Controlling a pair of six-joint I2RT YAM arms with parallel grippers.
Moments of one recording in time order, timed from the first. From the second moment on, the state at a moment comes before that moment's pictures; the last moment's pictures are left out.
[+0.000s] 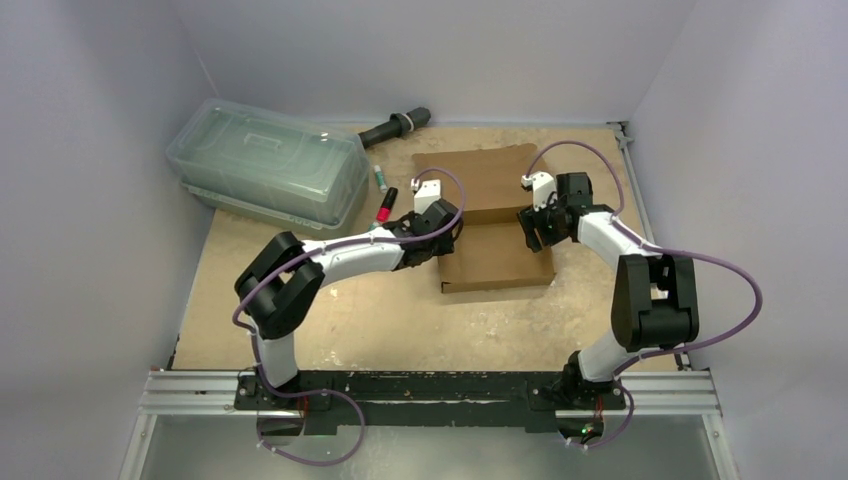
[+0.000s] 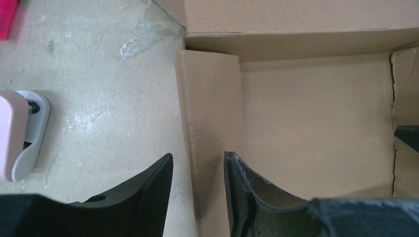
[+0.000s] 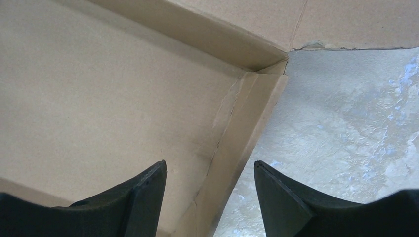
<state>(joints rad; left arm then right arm) -0.87 1.84 1.22 -0.21 -0.45 -0.80 0.07 1.58 0.95 -0.36 -0.15 -0.38</state>
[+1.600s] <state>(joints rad) -0.86 1.89 1.40 -0.41 -0.43 -0.63 0.03 1.52 0.95 -0.40 -0.23 -0.38</state>
